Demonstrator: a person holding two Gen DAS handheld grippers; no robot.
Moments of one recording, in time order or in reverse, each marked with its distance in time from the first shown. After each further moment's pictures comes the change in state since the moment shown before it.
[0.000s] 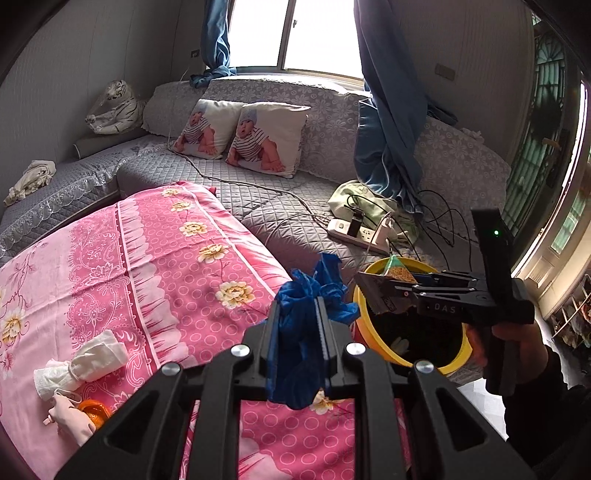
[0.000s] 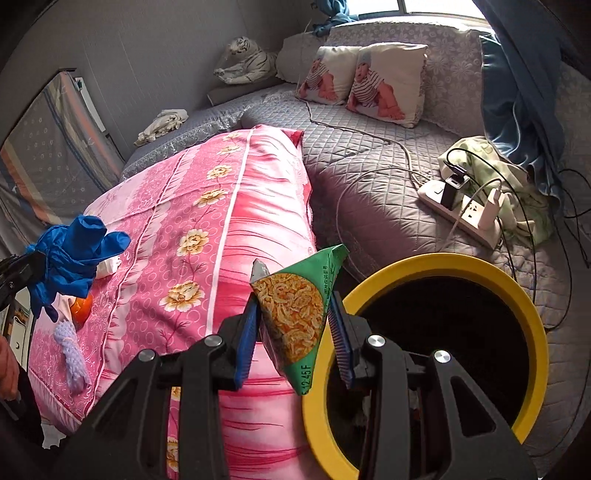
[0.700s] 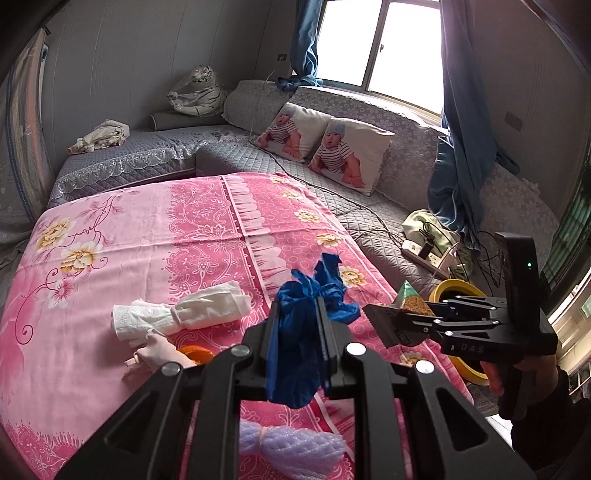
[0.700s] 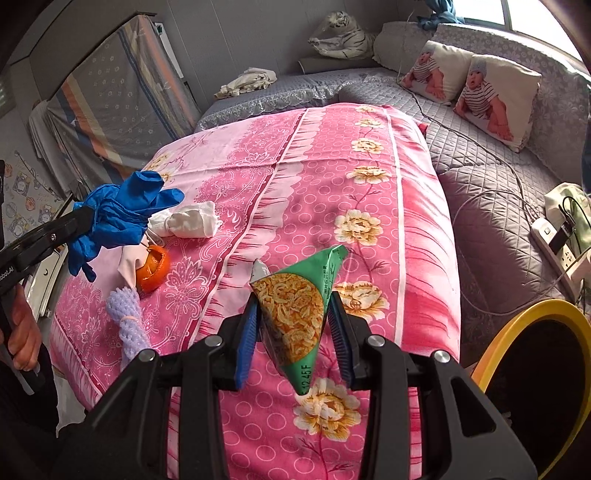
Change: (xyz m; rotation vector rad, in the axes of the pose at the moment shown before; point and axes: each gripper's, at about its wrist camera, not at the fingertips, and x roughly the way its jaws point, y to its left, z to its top) left arm -0.066 0.108 -0.050 -0.217 -0.063 0.185; right arm 0.044 0.153 -0.002 -0.245 0.105 0.231
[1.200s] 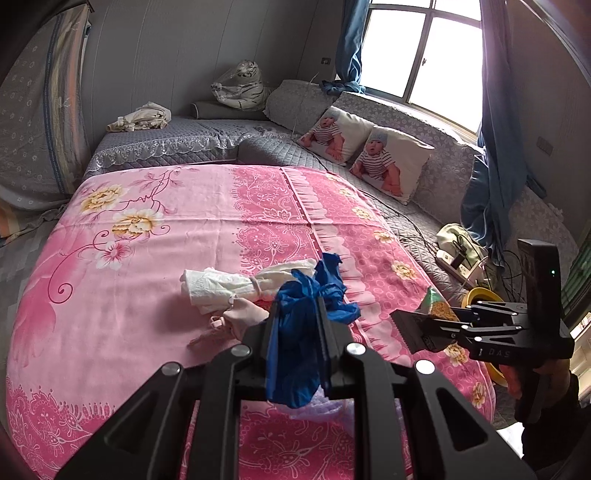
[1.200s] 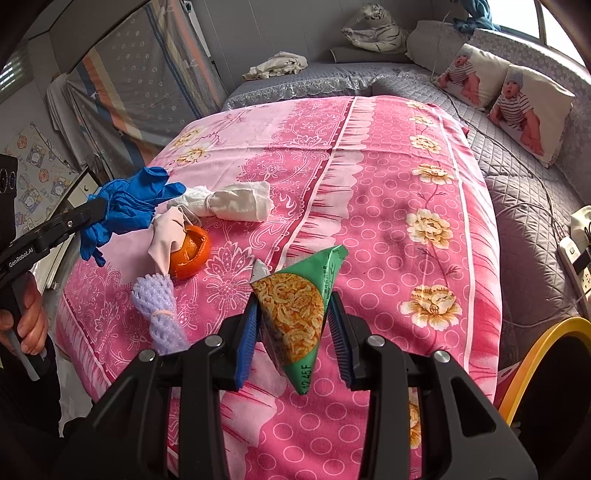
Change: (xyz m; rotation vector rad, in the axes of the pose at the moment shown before) left arm -0.032 0.073 -0.033 -0.117 -0.012 0.094; right arm 0.026 0.060 0.001 -0.094 0.058 0.055
